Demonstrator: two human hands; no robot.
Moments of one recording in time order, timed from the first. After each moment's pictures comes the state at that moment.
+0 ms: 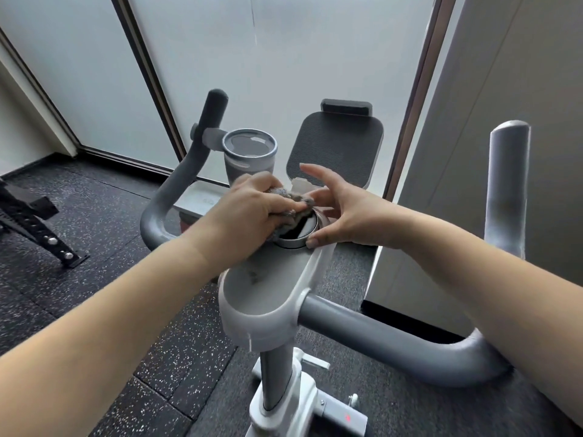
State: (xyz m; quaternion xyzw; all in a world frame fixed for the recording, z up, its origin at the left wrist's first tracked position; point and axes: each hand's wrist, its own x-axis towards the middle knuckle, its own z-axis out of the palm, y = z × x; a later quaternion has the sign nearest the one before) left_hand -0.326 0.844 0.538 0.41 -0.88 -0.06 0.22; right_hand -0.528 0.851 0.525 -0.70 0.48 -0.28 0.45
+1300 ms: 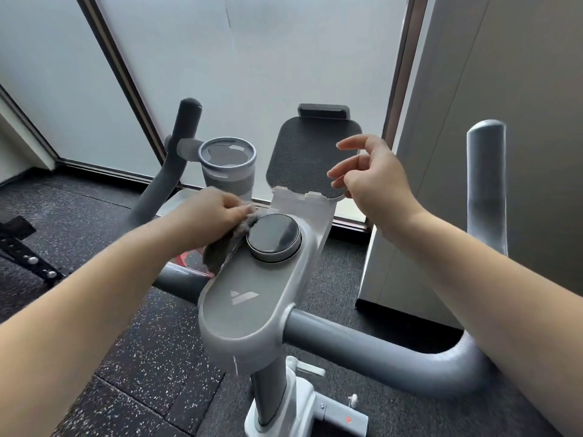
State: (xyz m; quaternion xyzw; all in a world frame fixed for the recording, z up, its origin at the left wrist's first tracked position) left_hand -0.317 0.807 0.543 0.55 -0.79 -0.21 0.14; right_hand -0.546 0.847 0.544 -0.52 0.59 -0.55 0.30
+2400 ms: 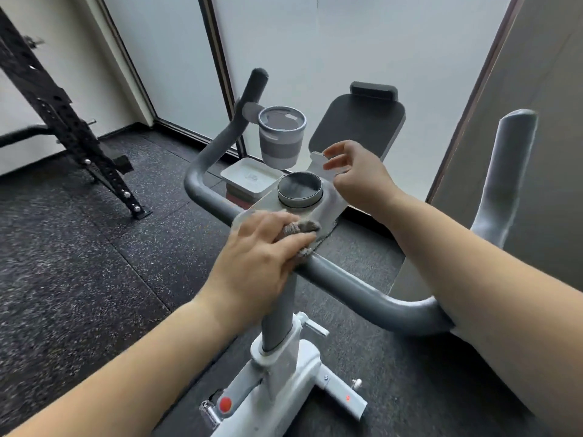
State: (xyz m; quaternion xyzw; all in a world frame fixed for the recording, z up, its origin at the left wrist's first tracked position) left_hand -0.348 0.979 0.502 0.52 -0.83 0.02 0.21; right_hand -0.525 0.860 0.529 -0.67 0.55 -0.38 0.32
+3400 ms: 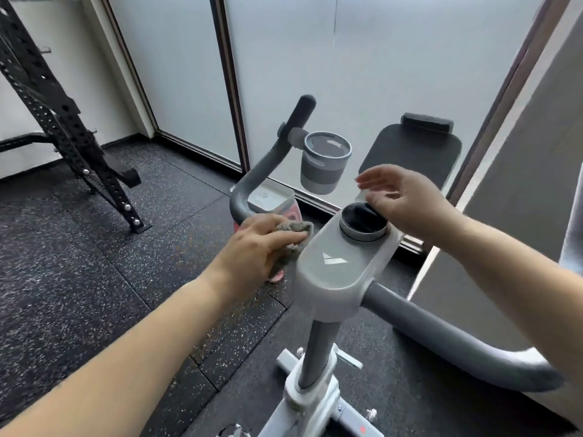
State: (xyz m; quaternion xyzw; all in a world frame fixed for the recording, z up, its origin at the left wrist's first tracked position) left_hand -0.236 0.916 0.492 0.48 -0.82 -0.07 0.29; right_hand -0.487 0.865 0.552 -0.73 0.52 -0.35 0.26
